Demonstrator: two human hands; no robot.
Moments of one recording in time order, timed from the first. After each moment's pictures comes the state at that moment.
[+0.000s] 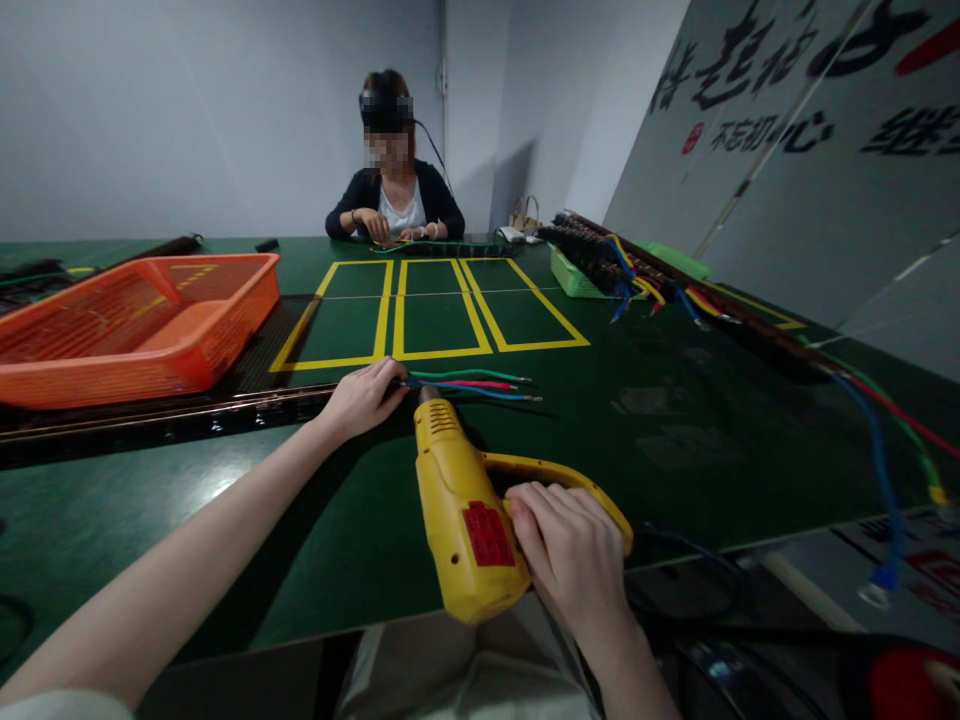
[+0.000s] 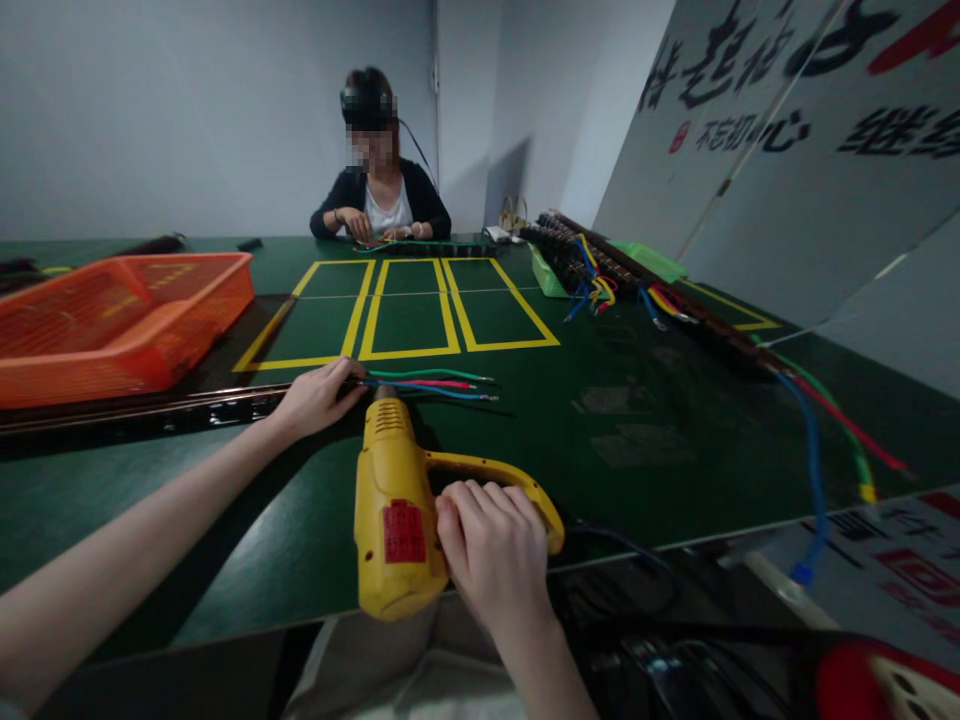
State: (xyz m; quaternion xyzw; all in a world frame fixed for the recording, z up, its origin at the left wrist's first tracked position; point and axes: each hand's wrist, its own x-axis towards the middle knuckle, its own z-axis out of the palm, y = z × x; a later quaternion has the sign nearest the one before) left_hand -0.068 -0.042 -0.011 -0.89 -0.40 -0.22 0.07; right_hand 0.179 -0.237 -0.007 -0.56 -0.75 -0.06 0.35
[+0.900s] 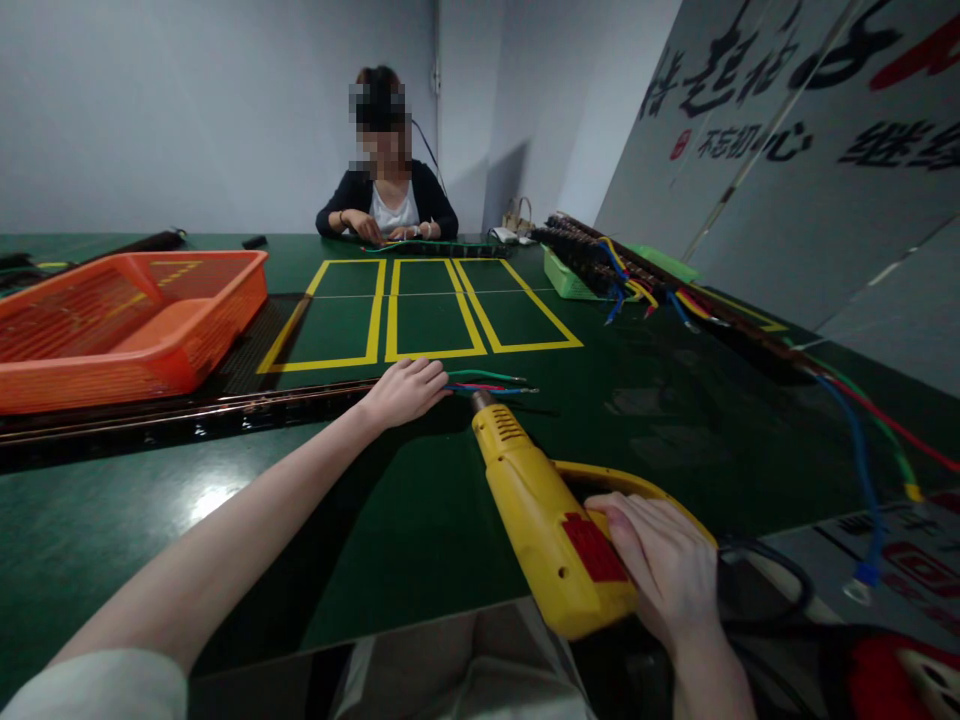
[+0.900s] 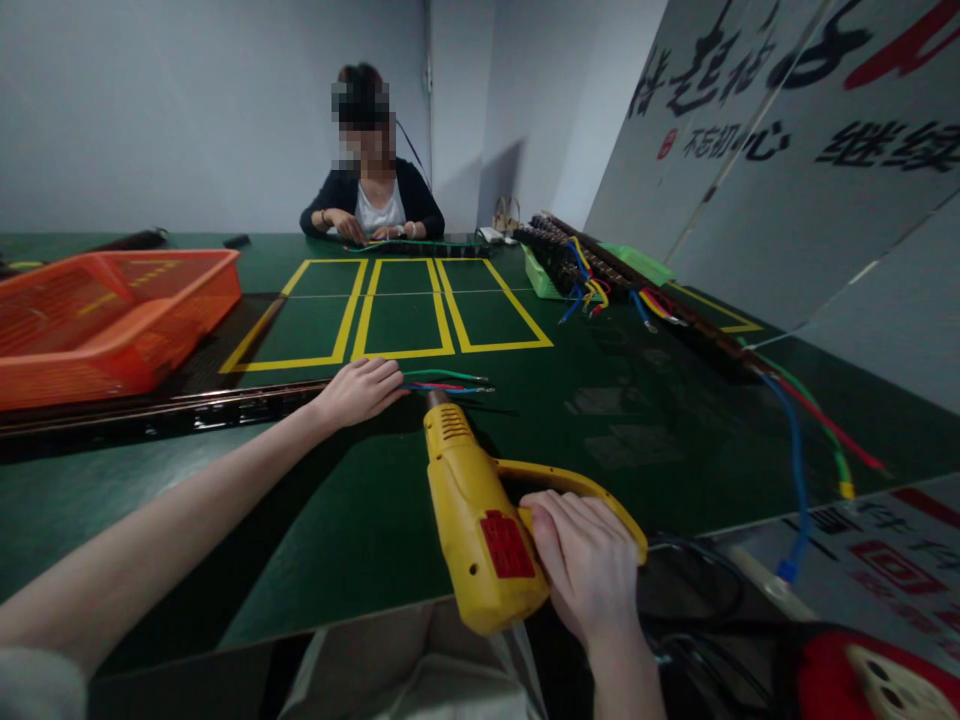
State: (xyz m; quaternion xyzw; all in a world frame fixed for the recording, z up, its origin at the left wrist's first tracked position) left_hand -0.010 -0.028 -0.008 -0.91 -0.26 -0.18 0.26; right_hand 0.259 -0.253 -0.010 -0.55 -0.75 -0.10 0.35
